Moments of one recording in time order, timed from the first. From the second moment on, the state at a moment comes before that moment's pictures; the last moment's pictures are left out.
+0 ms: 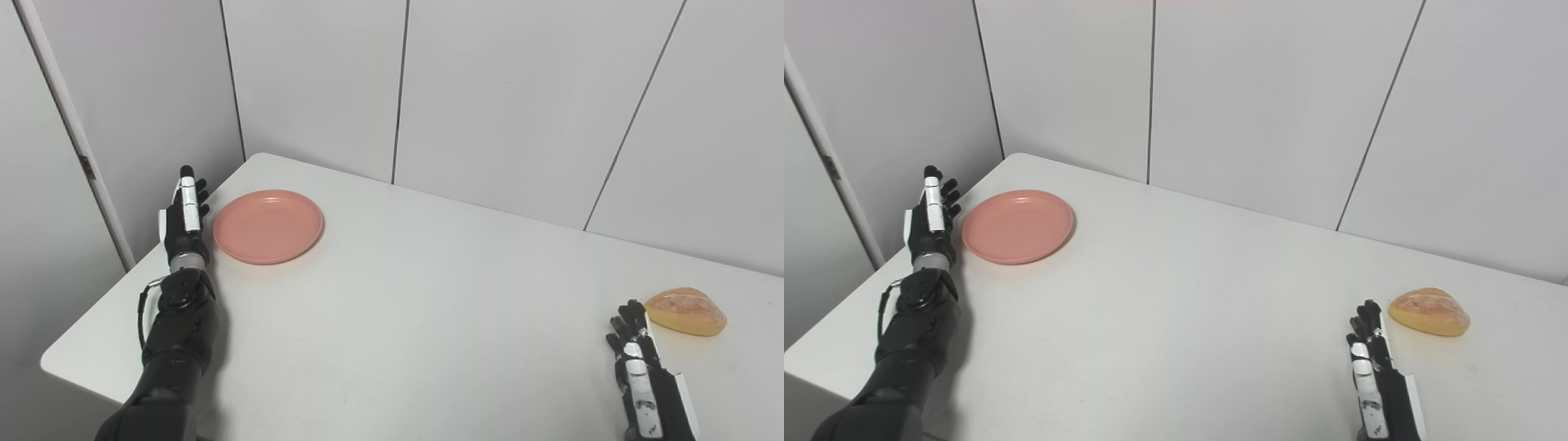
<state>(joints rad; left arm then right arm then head) -0.52 0.40 0.44 0.83 -0.29 -0.26 0.15 -0.09 -0.05 0.03 0.05 0.10 -0.17 0.16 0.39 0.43</state>
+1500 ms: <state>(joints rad) -0.59 0.37 0.37 1.00 -0.33 -0.38 -0.02 -0.07 -0.05 0.03 0.03 0.11 -0.16 0.16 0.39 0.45</state>
